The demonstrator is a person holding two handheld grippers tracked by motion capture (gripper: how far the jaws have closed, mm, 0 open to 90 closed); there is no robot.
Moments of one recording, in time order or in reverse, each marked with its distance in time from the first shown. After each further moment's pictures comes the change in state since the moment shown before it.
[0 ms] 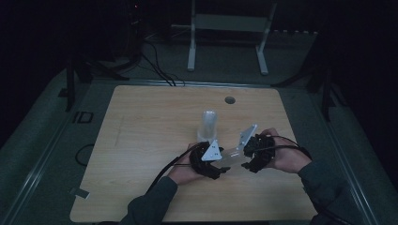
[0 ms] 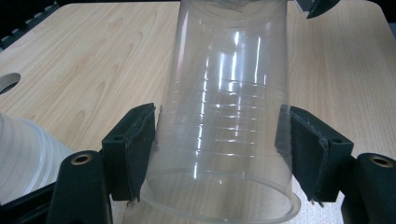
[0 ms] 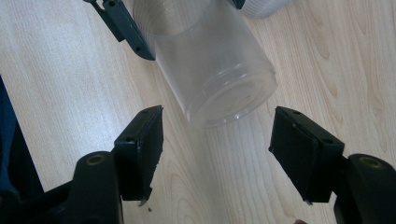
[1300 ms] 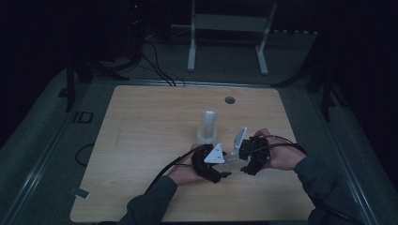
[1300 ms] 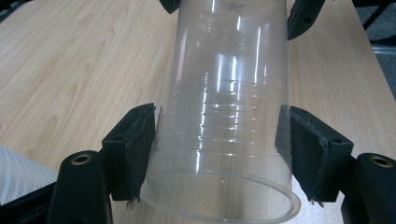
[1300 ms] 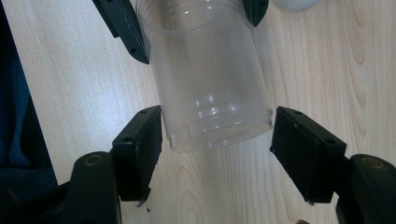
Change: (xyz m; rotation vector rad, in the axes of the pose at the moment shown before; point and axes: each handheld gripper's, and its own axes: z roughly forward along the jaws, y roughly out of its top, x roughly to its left) left arm -0.005 0.006 0.001 0.049 -0.088 0.054; right arm 0.002 0.012 0.011 0.082 0.073 -0.105
